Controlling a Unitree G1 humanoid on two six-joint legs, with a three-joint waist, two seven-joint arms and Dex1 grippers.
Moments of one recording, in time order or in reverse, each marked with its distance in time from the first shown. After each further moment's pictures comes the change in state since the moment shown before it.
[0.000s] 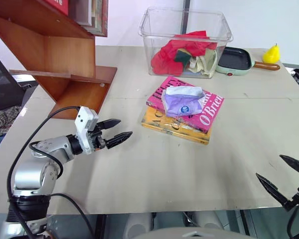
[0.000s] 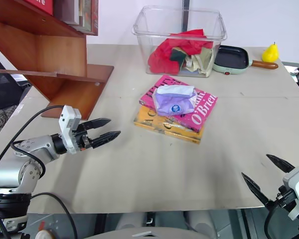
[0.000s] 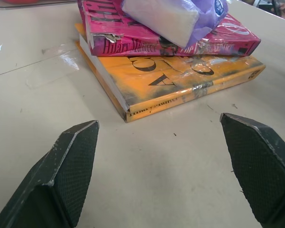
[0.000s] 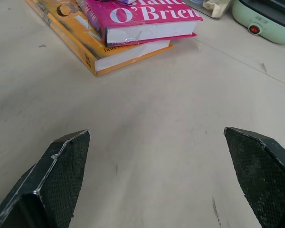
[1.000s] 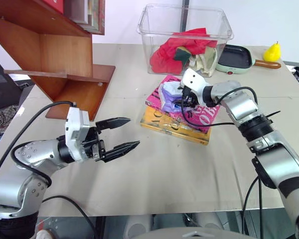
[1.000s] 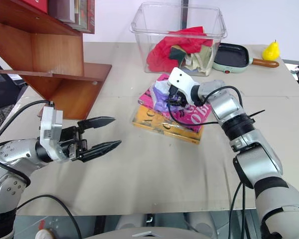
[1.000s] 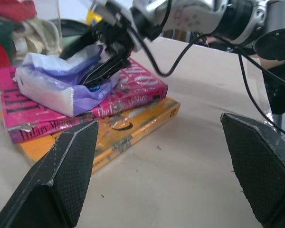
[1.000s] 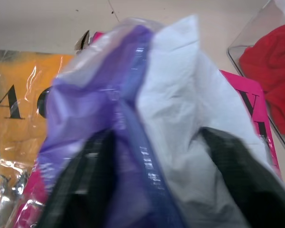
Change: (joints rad) left arm 0.145 0.026 0.135 -0.372 -0.199 0.003 -0.066; right arm -1.804 0.121 0.995 1.175 -0.427 0.223 0.123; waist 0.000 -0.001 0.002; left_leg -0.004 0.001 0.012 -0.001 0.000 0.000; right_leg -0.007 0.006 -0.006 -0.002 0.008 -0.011
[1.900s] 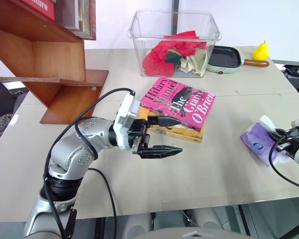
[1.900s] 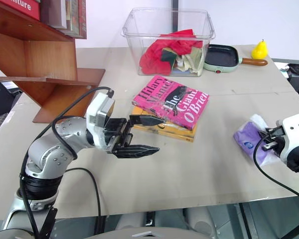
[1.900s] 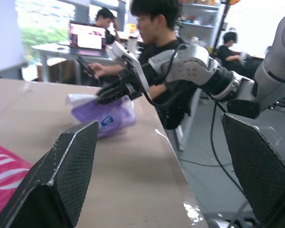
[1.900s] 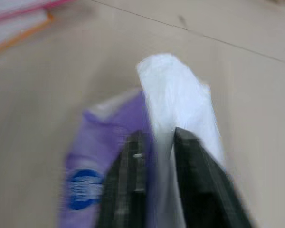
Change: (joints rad) left arm -0.437 -0.149 -0.414 0.125 -0.071 0.105 -0.099; right arm 1.127 -0.281 -0.907 -0.886 0.204 0.389 -0.222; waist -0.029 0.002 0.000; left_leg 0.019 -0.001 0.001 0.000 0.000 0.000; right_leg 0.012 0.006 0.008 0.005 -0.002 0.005
